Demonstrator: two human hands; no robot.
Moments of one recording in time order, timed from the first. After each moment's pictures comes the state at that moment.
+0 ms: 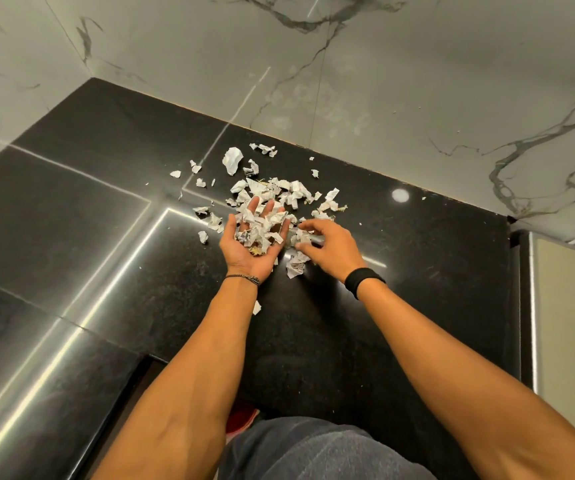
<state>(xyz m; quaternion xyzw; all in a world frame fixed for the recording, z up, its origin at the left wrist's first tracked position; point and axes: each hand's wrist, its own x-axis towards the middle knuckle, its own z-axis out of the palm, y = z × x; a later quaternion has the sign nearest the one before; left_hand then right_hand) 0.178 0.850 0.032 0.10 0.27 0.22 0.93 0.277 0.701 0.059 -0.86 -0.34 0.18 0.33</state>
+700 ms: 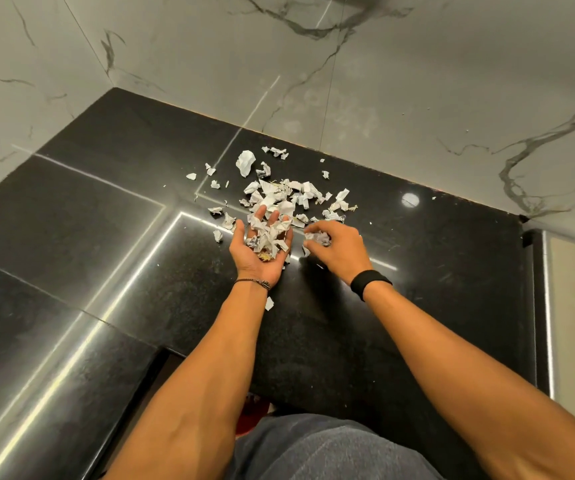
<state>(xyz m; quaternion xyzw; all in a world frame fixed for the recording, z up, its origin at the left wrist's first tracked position) 0.163 0.845 0.031 0.12 0.31 0.24 0.91 0.254 0.701 0.073 -0.85 -0.33 0.13 0.38</state>
